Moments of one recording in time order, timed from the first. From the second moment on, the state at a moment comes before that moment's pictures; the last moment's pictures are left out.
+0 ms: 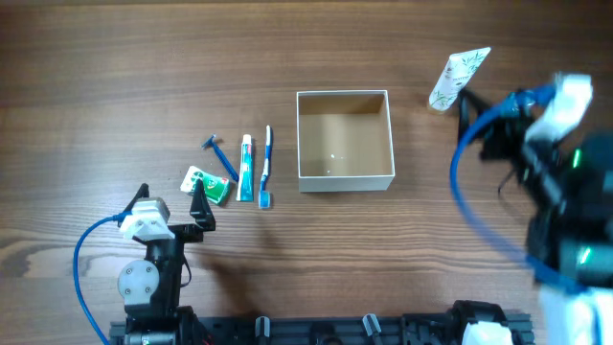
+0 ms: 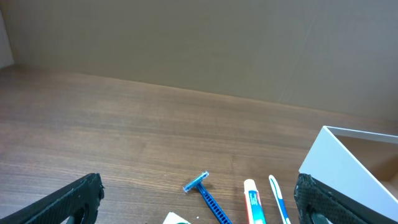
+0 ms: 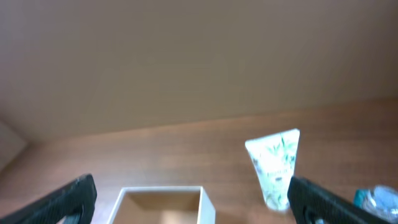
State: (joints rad) left arm 0.06 0.01 0.01 -0.06 0.05 -0.16; right arm -0.11 0.91 1.05 -0.44 -0.32 0.20
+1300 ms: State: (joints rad) left arm 0.06 0.01 0.01 -0.06 0.05 -0.16; right arm -0.11 1.41 1.64 -0.58 -0.42 0.73
